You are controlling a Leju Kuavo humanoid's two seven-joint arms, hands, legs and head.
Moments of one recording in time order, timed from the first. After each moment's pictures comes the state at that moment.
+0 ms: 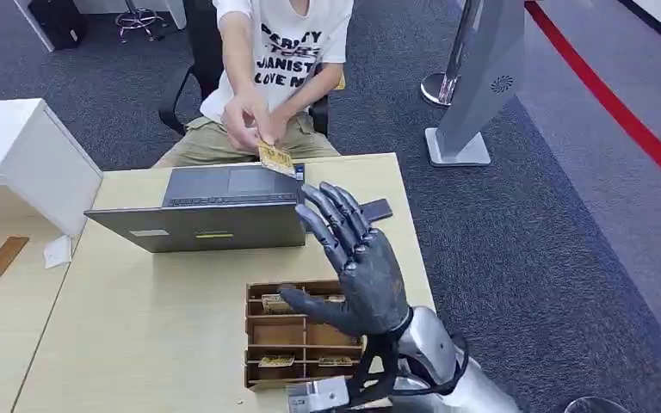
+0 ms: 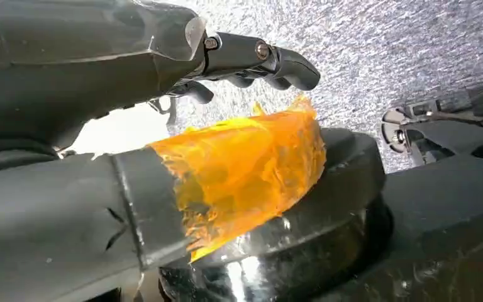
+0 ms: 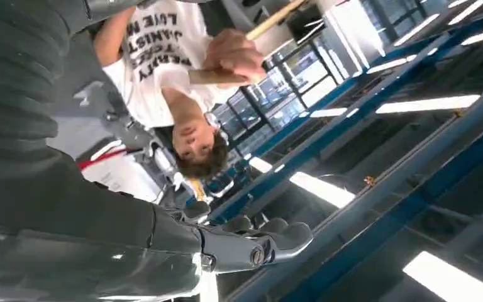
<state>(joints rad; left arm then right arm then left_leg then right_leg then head) -0.11 -0.23 1.07 -0.21 -1.32 -0.15 0.29 -0.34 -0.07 0.84 -1.74 0.88 -0.50 -0.16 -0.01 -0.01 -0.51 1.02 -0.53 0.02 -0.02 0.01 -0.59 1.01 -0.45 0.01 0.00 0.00</state>
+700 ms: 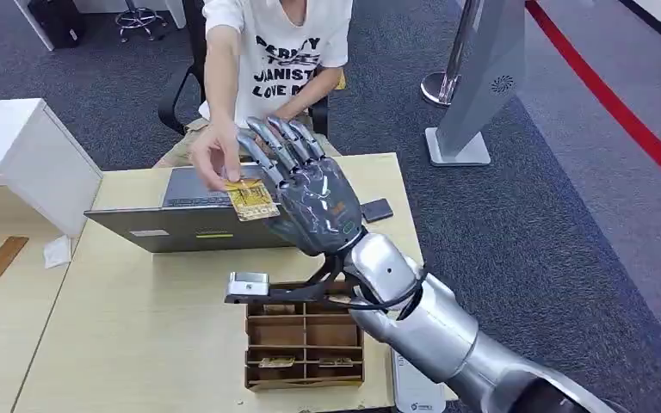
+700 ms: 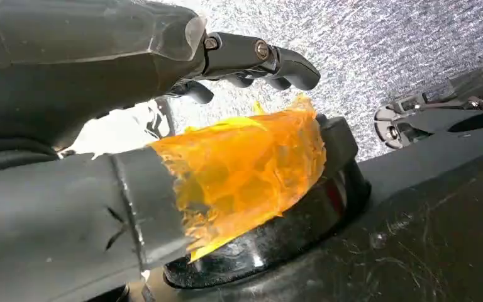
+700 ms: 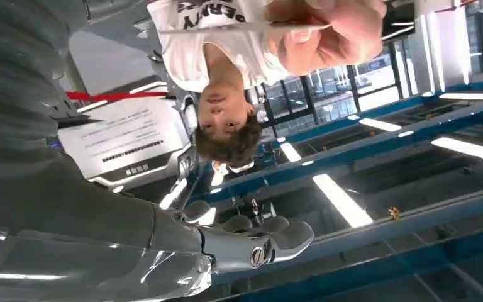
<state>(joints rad) -0.14 -0.23 1.01 -0.21 -1.36 -0.22 0.29 -0.64 0.06 0.85 -1.42 1.11 -0.34 0.04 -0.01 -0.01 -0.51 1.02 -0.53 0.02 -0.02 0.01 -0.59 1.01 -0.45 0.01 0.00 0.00</state>
